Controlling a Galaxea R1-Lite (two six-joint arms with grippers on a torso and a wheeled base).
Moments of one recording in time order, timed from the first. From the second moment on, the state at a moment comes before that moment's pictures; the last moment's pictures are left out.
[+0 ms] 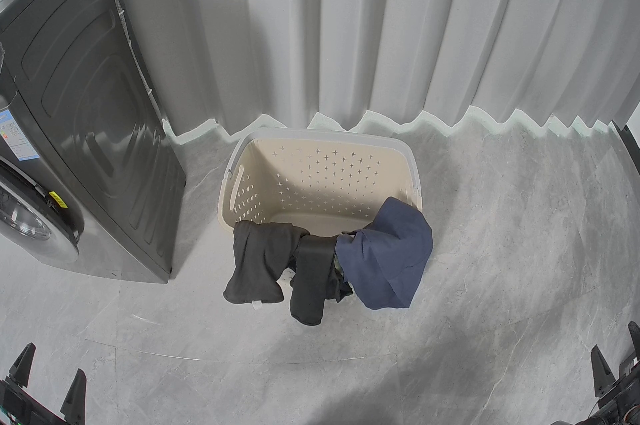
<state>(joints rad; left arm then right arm) 0.00 0.02 -0.02 0.00 0.00 -0.02 0.00 0.02 -0.02 0.00 0.01 0.00</state>
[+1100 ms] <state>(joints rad) 0.00 0.02 -0.02 0.00 0.00 -0.01 0.00 0.02 -0.02 0.00 0.01 0.00</state>
